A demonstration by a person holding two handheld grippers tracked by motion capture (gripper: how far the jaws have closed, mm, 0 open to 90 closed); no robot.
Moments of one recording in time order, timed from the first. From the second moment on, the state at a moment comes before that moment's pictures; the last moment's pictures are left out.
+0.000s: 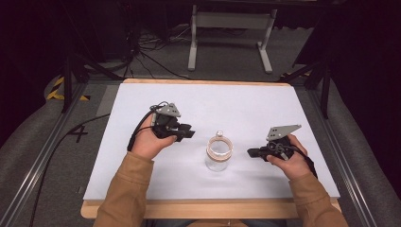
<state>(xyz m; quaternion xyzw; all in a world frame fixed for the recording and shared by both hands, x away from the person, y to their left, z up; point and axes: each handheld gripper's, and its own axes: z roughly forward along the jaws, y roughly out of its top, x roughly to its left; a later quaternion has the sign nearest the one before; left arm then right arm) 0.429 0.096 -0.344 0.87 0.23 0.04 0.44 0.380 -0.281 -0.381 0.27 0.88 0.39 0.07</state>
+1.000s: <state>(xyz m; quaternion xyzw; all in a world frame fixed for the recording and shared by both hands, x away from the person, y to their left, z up) 0.465 0.010 -0.353 0.87 0.19 -0.02 0.46 0.349 -0.307 -0.390 0.33 0.85 0.41 0.08</state>
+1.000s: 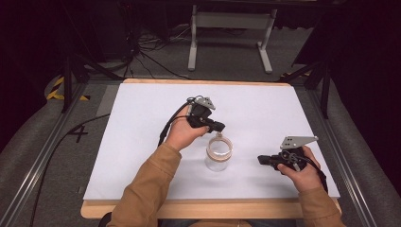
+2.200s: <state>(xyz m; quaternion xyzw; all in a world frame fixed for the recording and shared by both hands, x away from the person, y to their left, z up) 0.469 0.014 -0.358 0.87 0.18 -0.02 0.46 0.334 -0.243 -0.376 0.25 0.85 0.46 0.06</state>
